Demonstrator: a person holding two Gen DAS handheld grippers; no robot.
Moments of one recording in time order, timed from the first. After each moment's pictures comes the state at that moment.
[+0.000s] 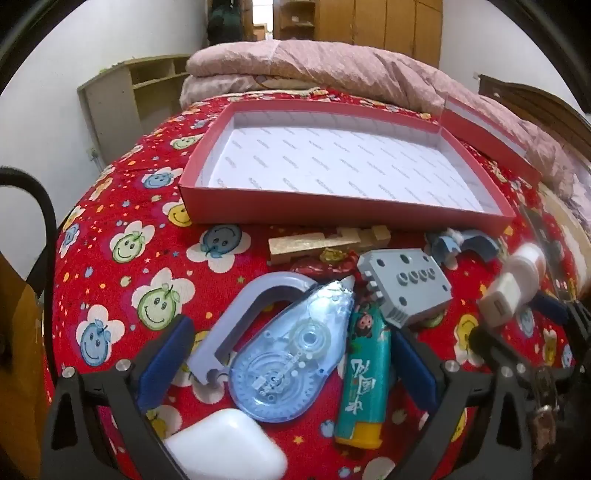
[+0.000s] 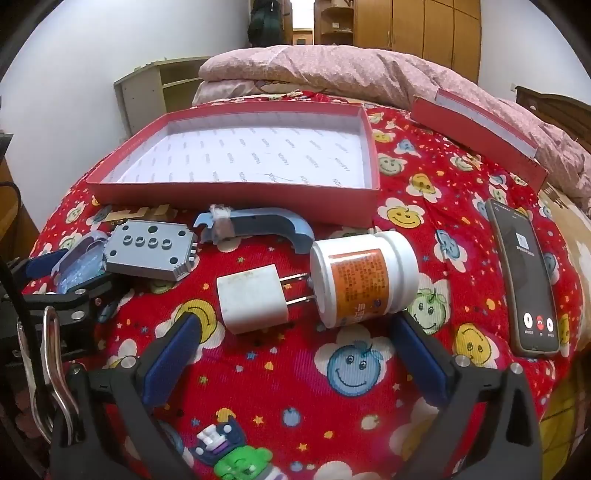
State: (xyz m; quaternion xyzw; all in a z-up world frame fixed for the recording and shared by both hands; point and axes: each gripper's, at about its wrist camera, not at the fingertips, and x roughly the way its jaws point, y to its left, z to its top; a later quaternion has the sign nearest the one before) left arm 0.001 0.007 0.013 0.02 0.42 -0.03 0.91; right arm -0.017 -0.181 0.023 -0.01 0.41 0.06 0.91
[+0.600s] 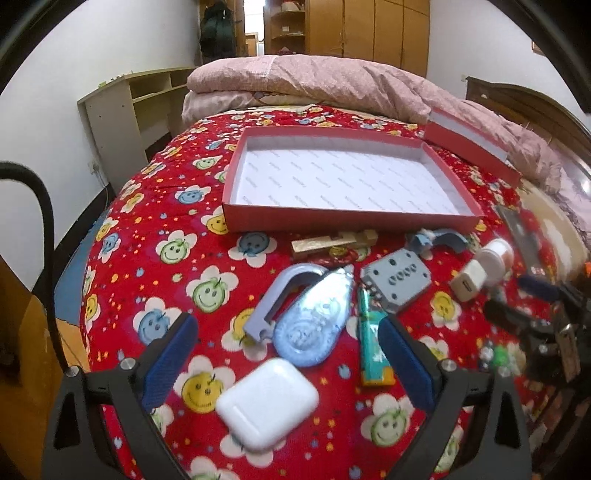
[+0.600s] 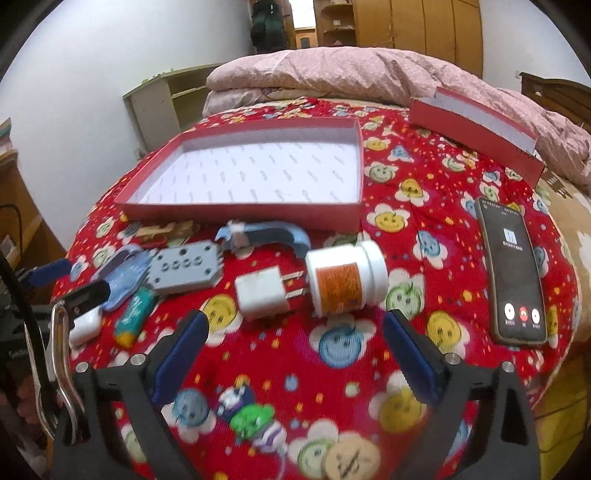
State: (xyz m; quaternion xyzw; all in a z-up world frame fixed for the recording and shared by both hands) left arm -0.043 0.025 0.048 0.02 0.40 -0.05 0.92; right arm -0.040 -0.199 0.053 0.03 0.42 0.09 0.90
